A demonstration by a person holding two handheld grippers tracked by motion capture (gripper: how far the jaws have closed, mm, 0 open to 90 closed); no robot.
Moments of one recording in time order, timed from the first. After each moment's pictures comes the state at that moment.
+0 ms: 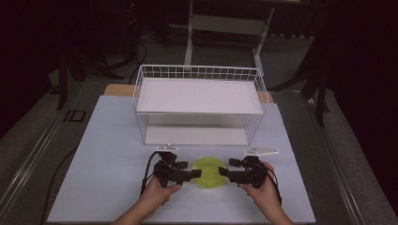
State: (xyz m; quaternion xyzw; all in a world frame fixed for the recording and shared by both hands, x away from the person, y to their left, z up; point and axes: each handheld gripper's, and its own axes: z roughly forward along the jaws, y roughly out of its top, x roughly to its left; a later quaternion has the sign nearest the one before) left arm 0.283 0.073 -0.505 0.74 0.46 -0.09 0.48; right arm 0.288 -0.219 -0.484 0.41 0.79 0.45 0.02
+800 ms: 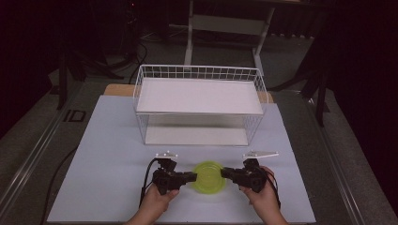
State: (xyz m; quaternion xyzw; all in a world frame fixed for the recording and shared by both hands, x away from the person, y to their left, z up) left arm 0.261 0.075 -0.499 0.74 0.47 -0.09 0.47; right arm 0.271 -0.214 -0.473 0.43 0.79 0.43 -0.01
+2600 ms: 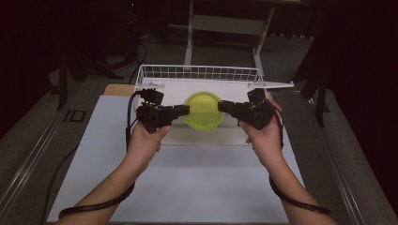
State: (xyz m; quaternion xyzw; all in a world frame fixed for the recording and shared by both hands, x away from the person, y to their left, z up) left arm 0.335 0.104 -0.318 0.71 0.47 0.05 0.53; right arm 0.351 -0.179 -0.300 0.39 0.76 0.51 0.08
